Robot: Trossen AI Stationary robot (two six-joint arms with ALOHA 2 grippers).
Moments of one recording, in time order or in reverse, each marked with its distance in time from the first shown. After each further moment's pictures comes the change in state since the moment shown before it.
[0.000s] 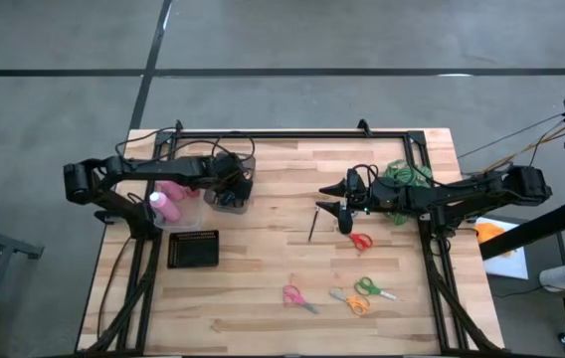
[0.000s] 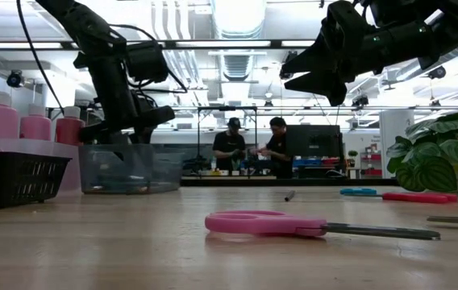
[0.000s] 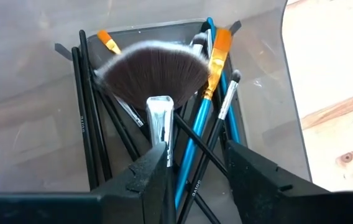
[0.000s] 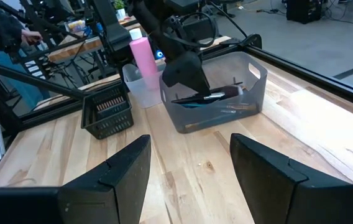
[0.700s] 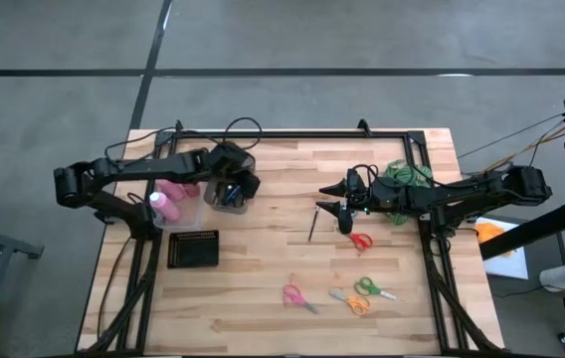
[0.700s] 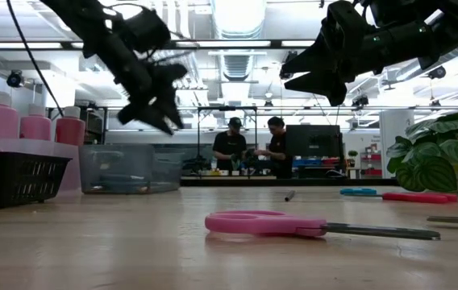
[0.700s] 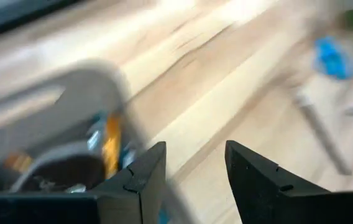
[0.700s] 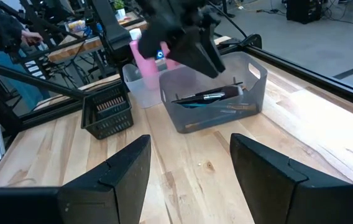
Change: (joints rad) left arm -0.010 -0.078 0.053 0.198 0.133 0.325; right arm 0.000 0.000 0.000 0.000 0.000 0.000
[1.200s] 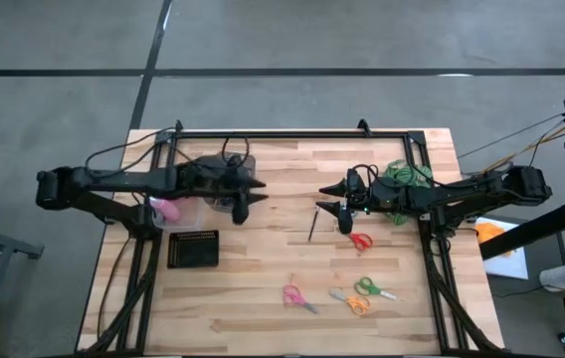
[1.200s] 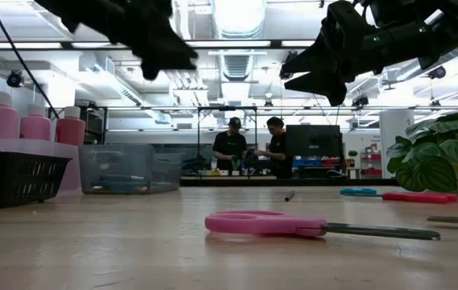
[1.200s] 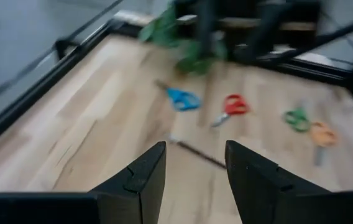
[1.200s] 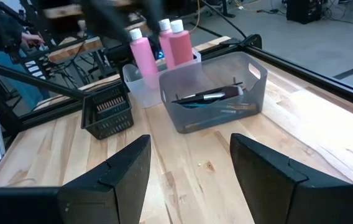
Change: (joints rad) left arm -0.224 -0.185 -0.054 0.278 0.106 0.364; right arm 0.000 0.000 0.000 0.000 0.000 0.000
